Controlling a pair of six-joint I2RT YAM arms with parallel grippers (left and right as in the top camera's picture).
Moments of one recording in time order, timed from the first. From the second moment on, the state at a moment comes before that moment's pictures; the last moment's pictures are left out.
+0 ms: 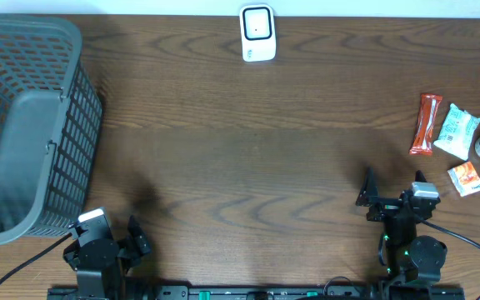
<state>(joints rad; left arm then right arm) -0.10 0.06 0.45 -1.10 -0.32 -0.31 -0.08 0.01 0.01 -0.07 -0.03 0.10</state>
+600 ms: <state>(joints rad) -0.10 0.06 0.45 -0.86 -0.32 -0.31 -0.08 0.01 0.01 -0.07 -0.03 0.10</state>
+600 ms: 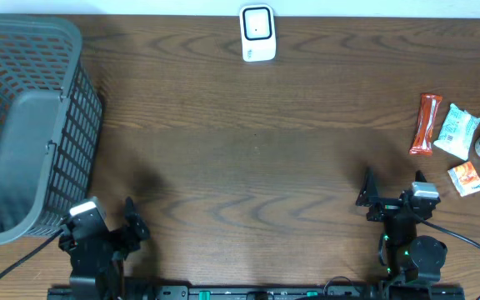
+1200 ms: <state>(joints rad) 0.03 0.02 0.09 -0.08 -0.17 -0.33 -0.08 0.01 0.01 -0.07 -0.03 0.10</state>
